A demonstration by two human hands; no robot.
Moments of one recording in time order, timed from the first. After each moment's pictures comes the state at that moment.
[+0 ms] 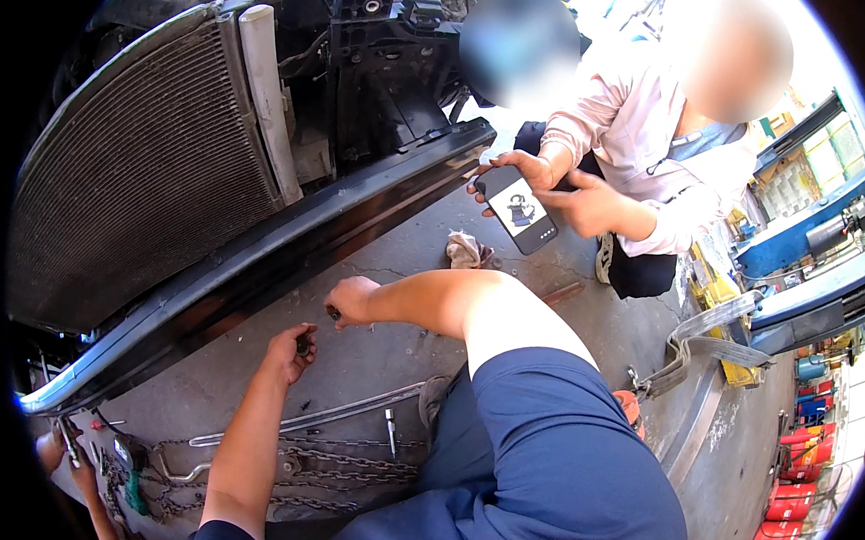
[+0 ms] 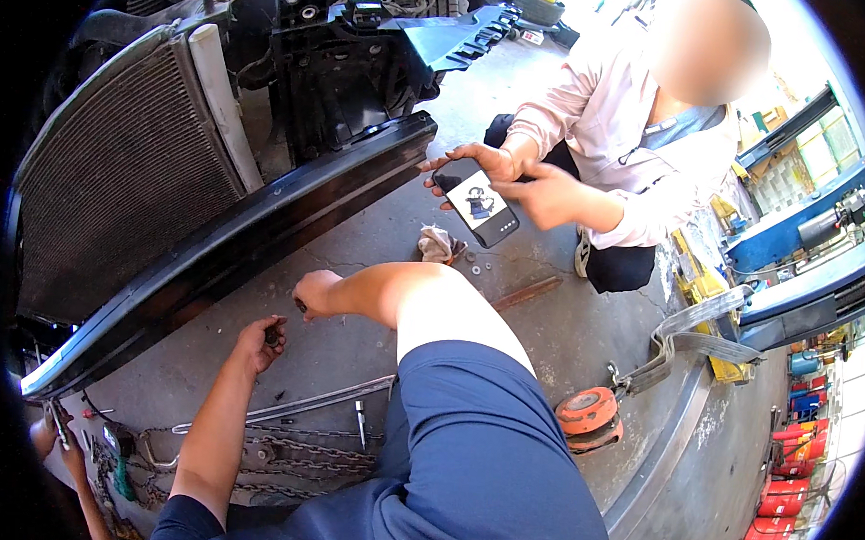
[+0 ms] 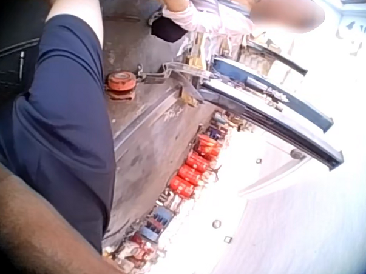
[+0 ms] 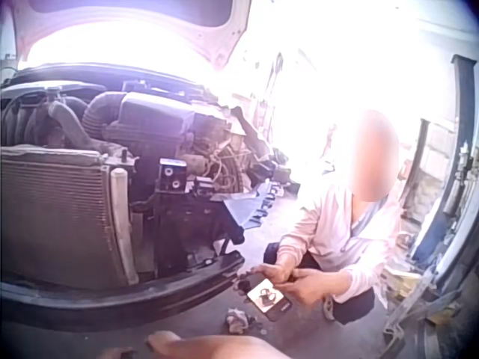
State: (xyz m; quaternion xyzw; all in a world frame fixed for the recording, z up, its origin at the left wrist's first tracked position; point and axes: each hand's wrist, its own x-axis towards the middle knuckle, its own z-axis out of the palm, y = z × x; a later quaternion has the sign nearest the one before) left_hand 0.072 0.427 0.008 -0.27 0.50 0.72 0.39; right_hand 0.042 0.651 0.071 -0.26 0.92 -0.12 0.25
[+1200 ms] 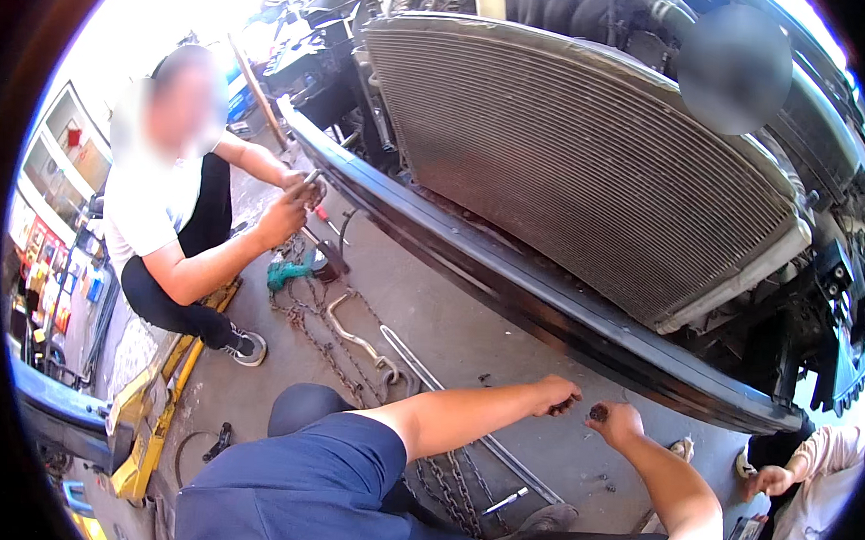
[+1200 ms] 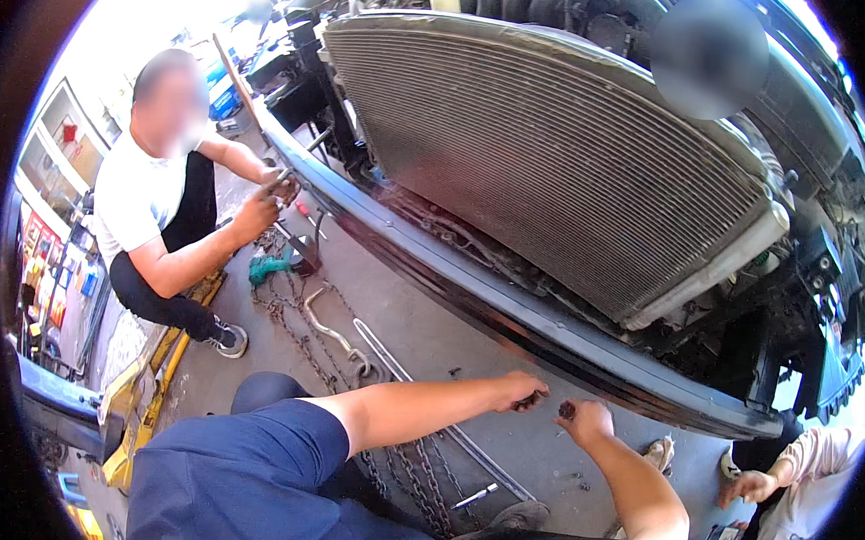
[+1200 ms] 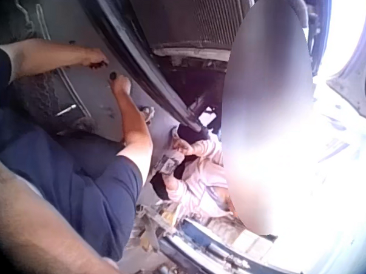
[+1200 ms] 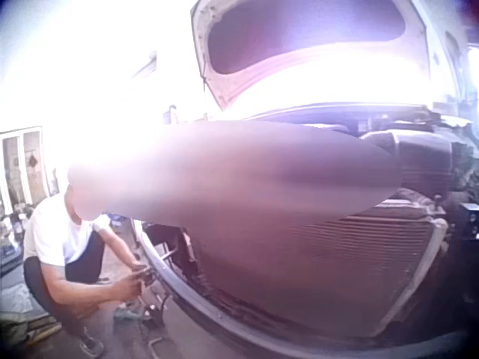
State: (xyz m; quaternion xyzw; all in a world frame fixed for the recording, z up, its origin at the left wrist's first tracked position) left_hand 0.078 0.438 0.004 -0.27 0.51 0.74 0.35; right_hand 0.050 0.644 0.074 -0.26 0.92 -0.10 0.26
